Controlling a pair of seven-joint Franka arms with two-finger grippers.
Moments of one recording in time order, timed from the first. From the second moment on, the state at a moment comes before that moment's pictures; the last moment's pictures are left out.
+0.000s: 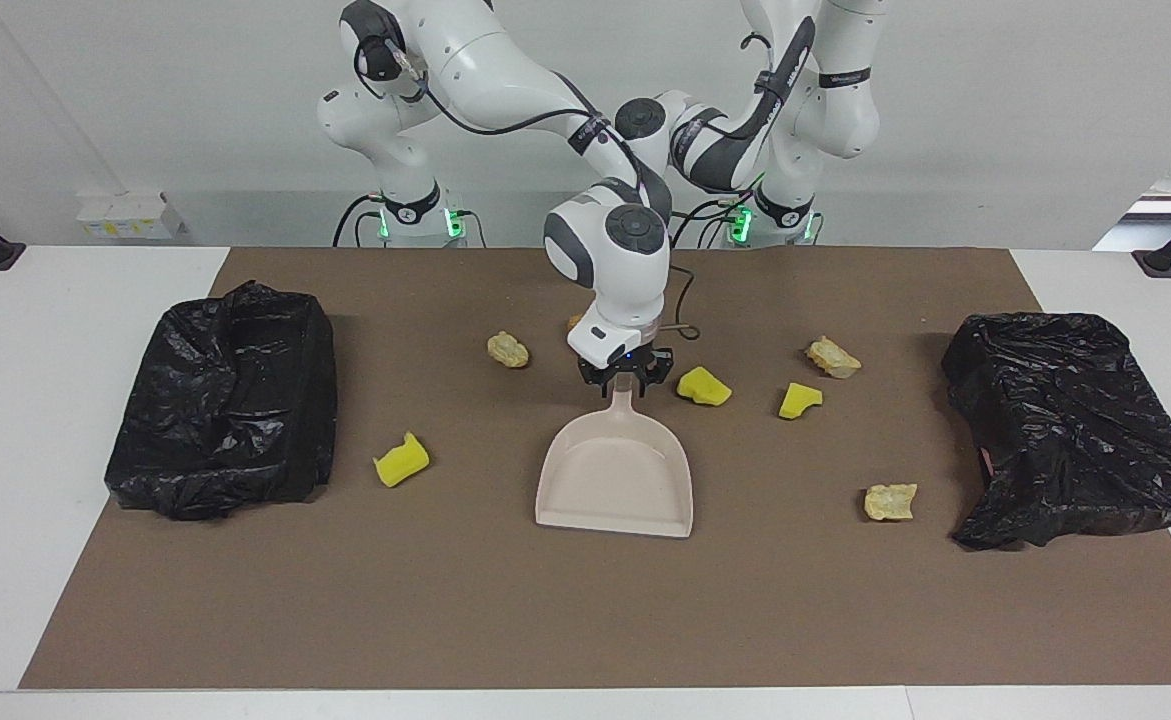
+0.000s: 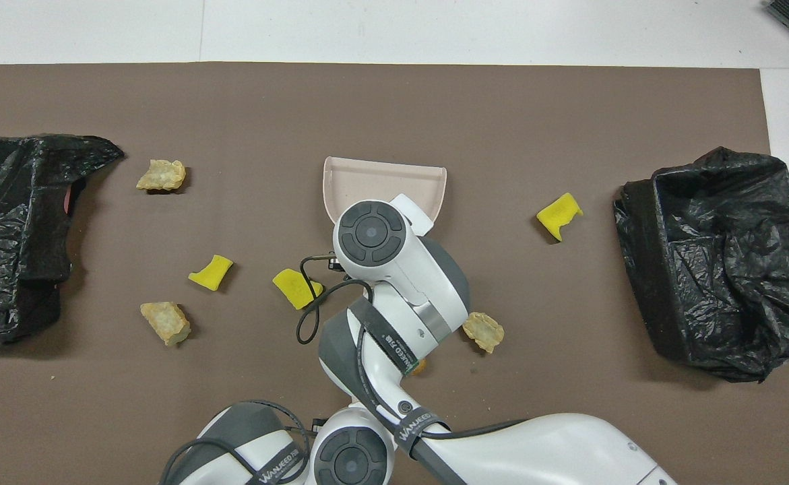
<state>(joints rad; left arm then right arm) -0.96 -0.12 0.00 -2.42 -0.09 2.21 -0.72 0.63 0.50 0.03 -1.60 -0.01 2.12 0.69</state>
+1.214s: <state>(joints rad) -0.66 -0.25 0.02 -2.42 -0.07 1.98 -0.44 0.50 0.36 0.03 -1.60 -0.02 2.01 -0.16</state>
